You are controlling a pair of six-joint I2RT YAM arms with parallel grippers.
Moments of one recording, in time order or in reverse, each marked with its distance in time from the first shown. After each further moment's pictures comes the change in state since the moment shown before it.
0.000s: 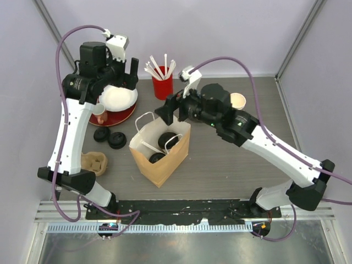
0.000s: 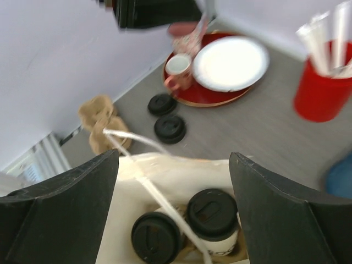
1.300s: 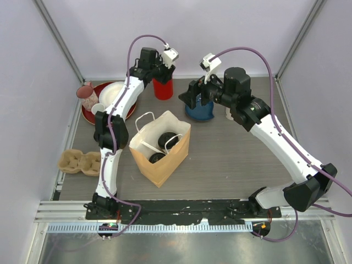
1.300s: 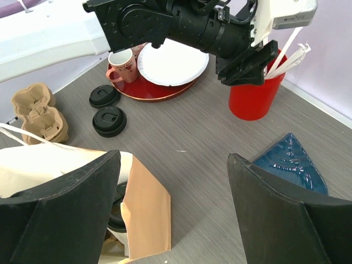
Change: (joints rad) left arm -0.084 0.763 0.232 0.474 0.267 0.314; right arm -0.354 -0.023 -0.037 0.010 -0.257 -0.204
